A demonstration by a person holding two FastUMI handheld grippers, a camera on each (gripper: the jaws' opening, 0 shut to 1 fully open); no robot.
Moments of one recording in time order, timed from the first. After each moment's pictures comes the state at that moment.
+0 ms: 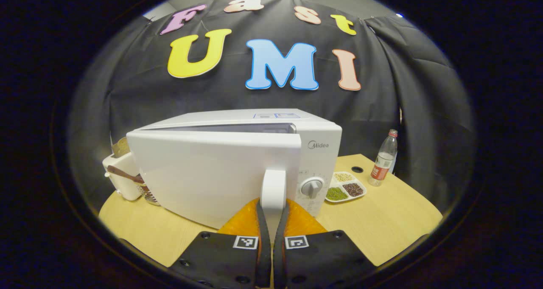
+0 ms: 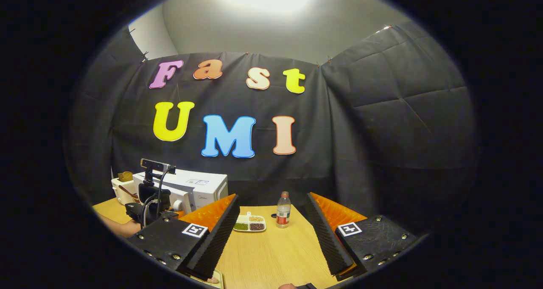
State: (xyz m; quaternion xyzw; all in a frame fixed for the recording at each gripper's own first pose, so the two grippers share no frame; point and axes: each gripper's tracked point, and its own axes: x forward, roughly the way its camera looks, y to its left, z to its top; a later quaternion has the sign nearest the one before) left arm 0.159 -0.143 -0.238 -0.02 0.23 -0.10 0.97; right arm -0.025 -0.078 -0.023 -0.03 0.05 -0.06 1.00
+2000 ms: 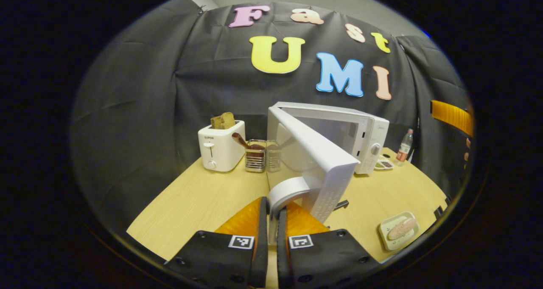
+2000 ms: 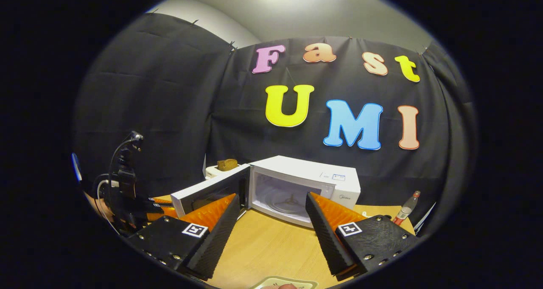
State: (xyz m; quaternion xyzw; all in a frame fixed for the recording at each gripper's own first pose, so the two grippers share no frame) left arm -0.034 0.156 -0.234 -0.06 0.24 0.00 0.97; right arm -0.004 0.196 -0.080 -0.07 0.10 0.27 0.95
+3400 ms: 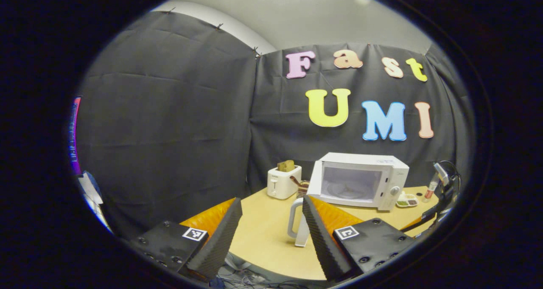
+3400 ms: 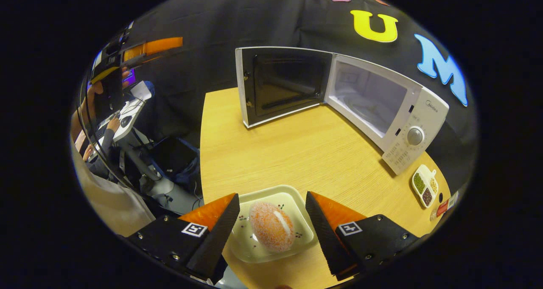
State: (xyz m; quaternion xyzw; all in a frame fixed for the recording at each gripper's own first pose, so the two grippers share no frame) left arm -0.201 0.134 -0.064 -0.01 0.10 0.26 0.96; right arm -0.102 0.106 -0.289 -0.20 0.36 0.57 0.71
